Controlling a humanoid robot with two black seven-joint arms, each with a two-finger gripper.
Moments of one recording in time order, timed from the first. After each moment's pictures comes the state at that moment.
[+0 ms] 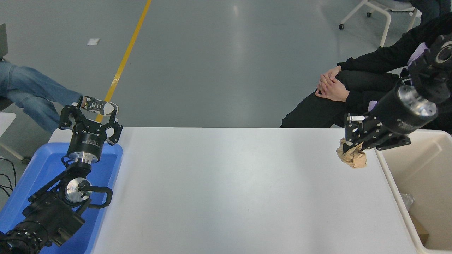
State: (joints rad) left arm -0.60 0.23 -0.89 -0.42 -0.07 -0.57 -0.53; right arm 2.36 -0.52 -1.32 1.47 0.01 0.77 -0.10
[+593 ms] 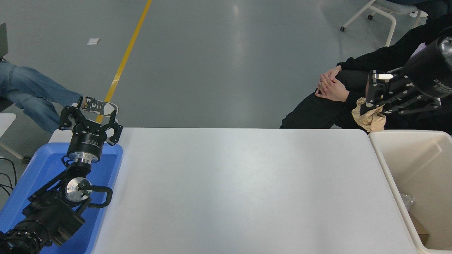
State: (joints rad) left arm -0.60 0.23 -0.89 -0.42 -0.07 -0.57 -0.53; right arm 2.47 -0.62 -1.42 1.43 0.01 0.78 -0.10
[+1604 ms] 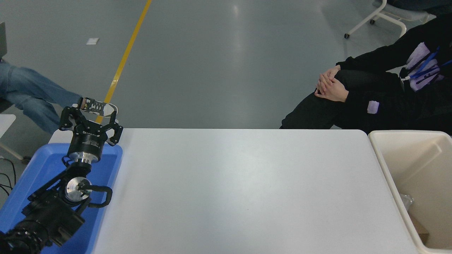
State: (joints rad) left arm -0.60 0.23 -0.89 -0.42 -0.07 -0.57 -0.53; right arm 1.70 -0.88 -1.32 1.07 -0.08 0.13 -0.10
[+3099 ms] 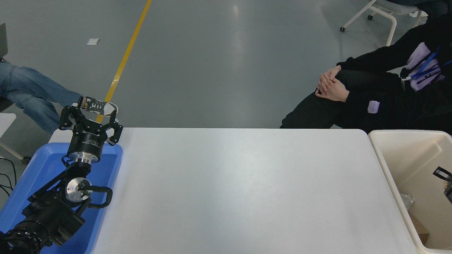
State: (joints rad) left arm -0.60 0.23 -0.89 -0.42 -0.07 -0.57 -0.53; right arm 0.73 -0.47 -0.85 0.12 -0.08 0.02 -0.10
